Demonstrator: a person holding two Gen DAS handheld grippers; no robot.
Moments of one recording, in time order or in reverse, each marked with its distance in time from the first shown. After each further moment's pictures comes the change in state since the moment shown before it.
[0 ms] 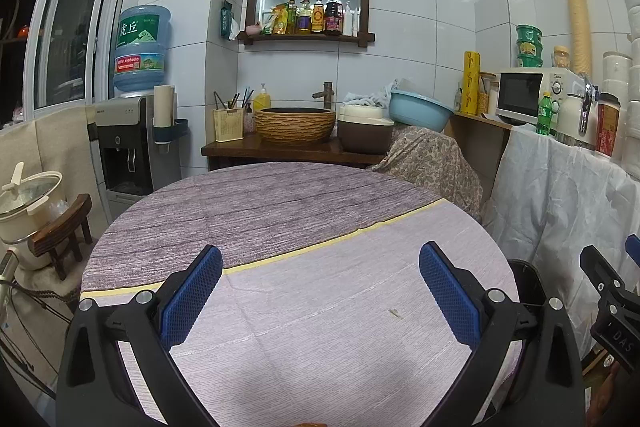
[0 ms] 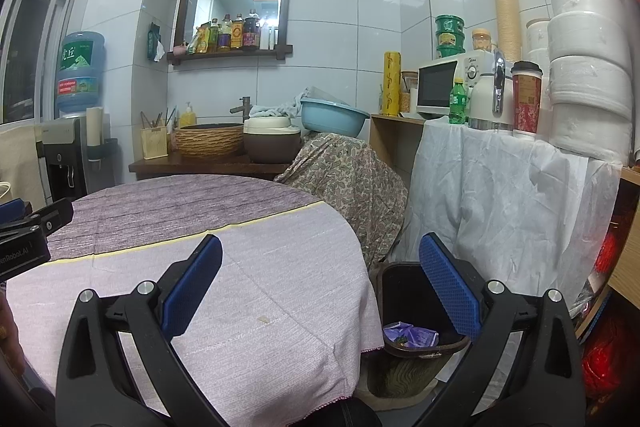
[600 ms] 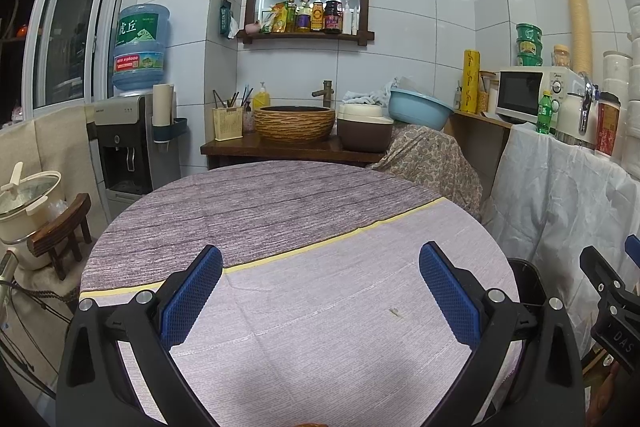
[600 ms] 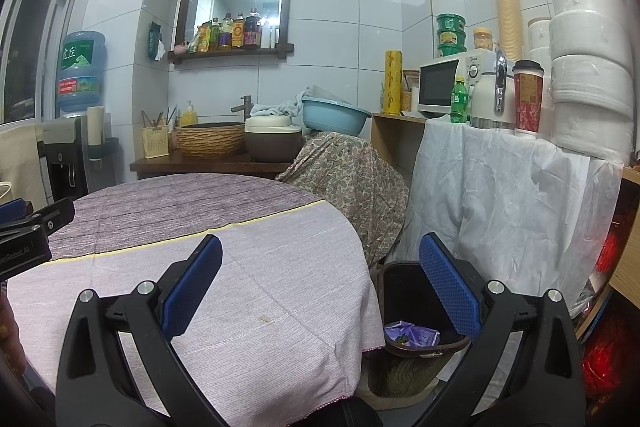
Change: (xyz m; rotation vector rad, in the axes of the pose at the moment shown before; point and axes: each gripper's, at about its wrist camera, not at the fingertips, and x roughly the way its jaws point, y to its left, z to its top) left arm 0.001 -0.001 0.001 -0.001 0.006 -0.003; right arm 0.001 0.000 0.000 0.000 0.004 0.004
